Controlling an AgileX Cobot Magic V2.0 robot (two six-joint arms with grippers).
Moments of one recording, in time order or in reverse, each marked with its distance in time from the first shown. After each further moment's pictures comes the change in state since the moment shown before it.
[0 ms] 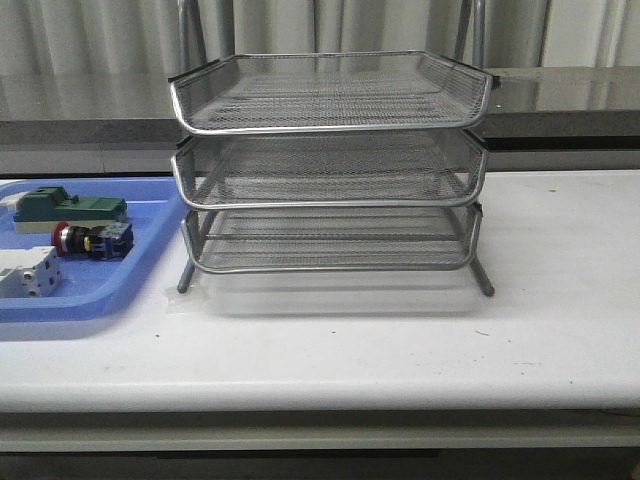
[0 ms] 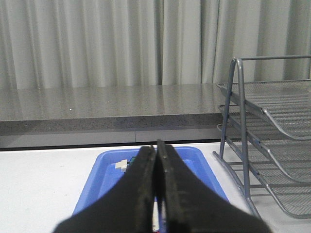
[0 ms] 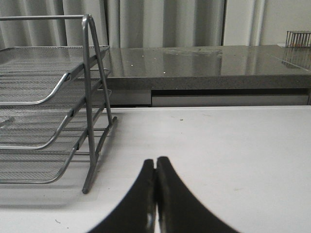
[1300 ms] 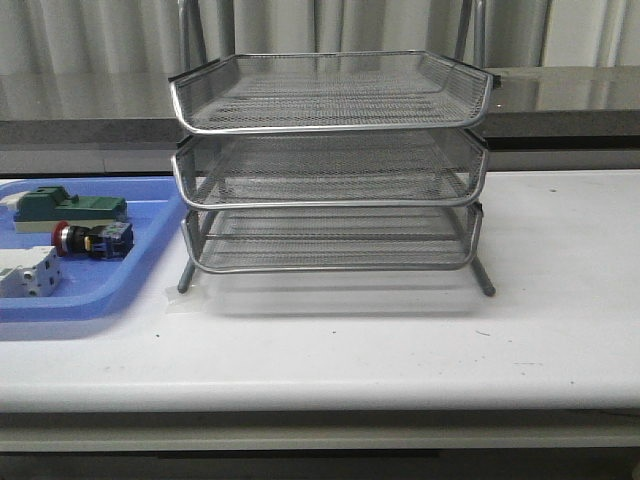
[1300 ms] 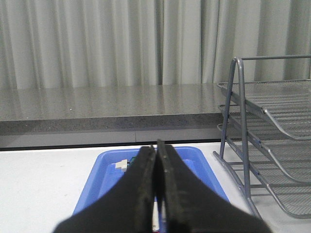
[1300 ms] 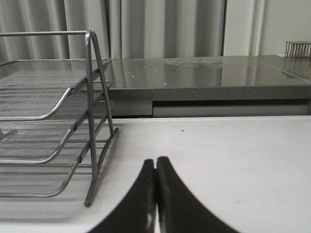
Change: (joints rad) left arm 0.000 0.000 0.000 0.000 0.000 0.000; right arm 0.000 0.000 -0.046 0.008 0.016 0.000
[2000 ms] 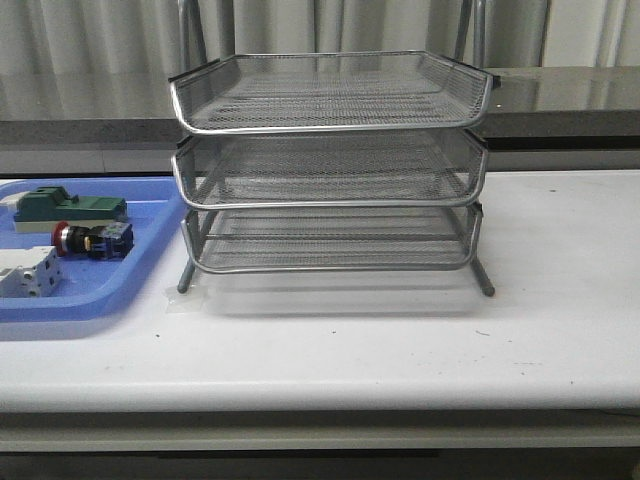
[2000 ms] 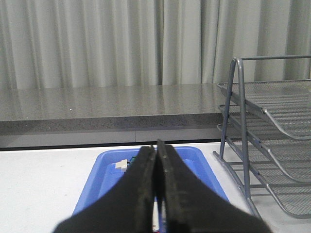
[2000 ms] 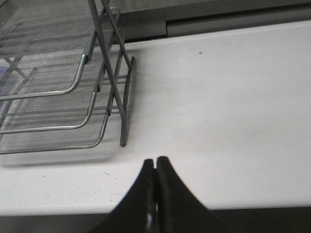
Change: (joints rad) left arm 0.000 0.000 0.000 0.000 0.000 0.000; right arm 0.000 0.489 -0.612 0.141 0.616 0.000
